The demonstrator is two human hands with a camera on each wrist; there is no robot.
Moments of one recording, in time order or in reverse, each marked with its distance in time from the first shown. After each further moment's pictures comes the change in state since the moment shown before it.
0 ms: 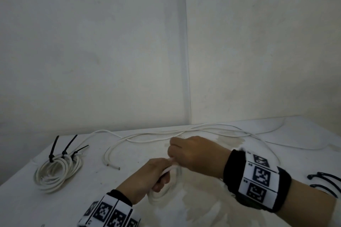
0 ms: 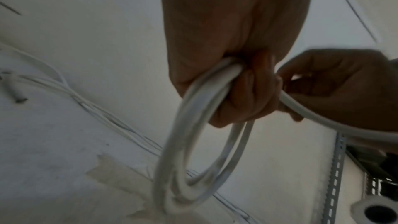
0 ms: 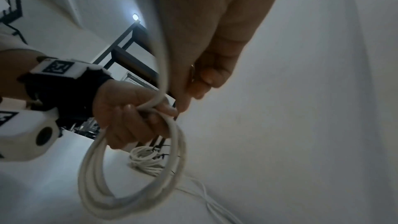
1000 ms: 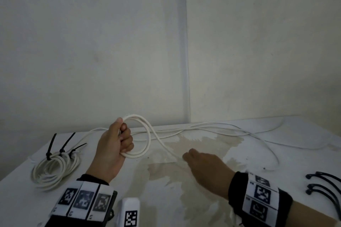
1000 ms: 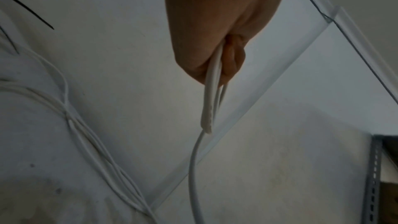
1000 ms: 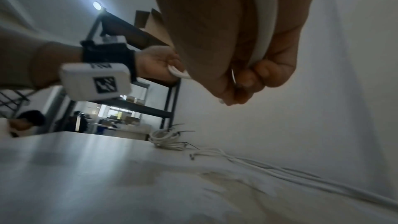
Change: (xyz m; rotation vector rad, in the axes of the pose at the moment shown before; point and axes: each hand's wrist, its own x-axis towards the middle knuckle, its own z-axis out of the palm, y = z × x) left_hand 0.007 0.021 -0.059 -0.685 0.375 0.400; right_hand -0.036 -0.015 0.025 0.071 -0.578 0.581
